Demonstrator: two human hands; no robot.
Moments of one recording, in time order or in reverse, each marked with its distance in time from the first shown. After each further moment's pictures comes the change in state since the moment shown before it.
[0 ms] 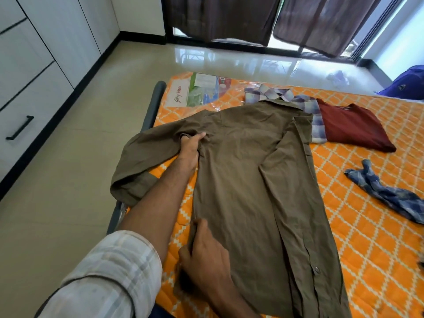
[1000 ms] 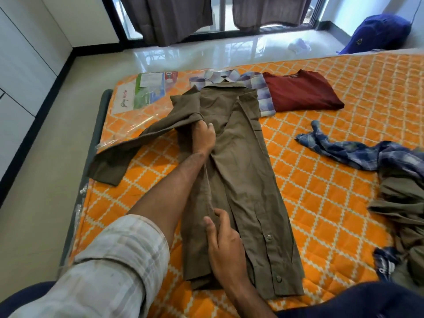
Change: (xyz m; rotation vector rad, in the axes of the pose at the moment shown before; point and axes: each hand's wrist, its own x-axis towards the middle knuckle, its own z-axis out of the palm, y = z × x) left_hand -0.080 -0.087 0.157 0.973 -0.149 0.575; right_hand -0.039 0.122 -0.051 0.449 0.383 0.097
